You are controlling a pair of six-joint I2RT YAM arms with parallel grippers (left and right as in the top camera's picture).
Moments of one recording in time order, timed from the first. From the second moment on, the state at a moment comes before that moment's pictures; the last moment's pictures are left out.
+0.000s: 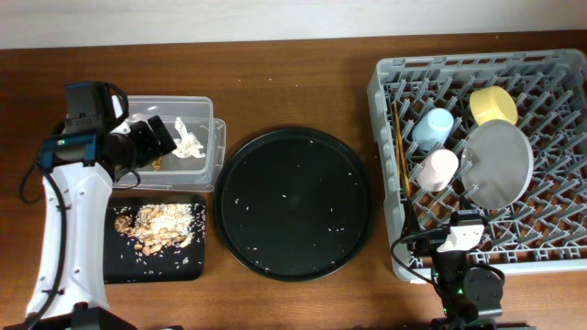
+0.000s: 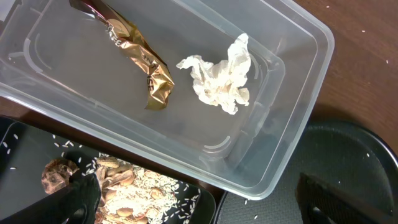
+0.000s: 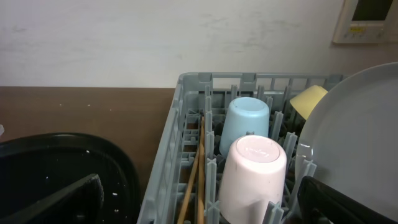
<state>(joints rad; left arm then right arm) 0.16 1.52 1.37 -0.95 0.08 -0.33 0.06 0.01 0.01 -0.07 0.02 0.01</state>
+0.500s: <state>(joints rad) 0.16 1.52 1.37 -0.95 0.08 -0.33 0.06 0.01 0.01 -0.07 0.02 0.01</state>
